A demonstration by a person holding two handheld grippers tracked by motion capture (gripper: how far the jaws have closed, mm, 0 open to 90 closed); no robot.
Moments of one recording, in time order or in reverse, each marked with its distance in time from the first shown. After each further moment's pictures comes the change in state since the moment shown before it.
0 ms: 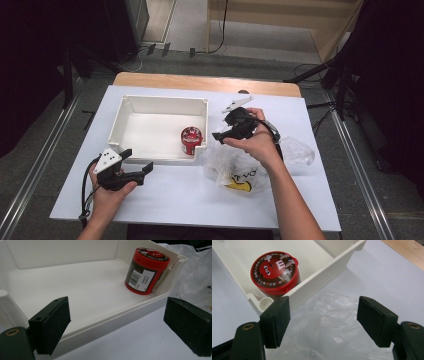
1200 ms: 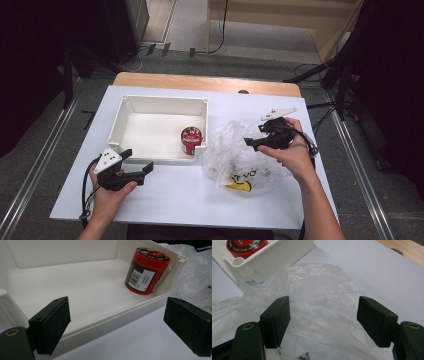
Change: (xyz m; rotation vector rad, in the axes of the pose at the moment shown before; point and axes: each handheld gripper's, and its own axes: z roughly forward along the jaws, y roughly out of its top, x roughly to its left) left arm -0.001 0.000 0.000 0.003 0.003 -0.005; right arm -0.043 -0.068 -0.053 -0.055 -0.053 0.084
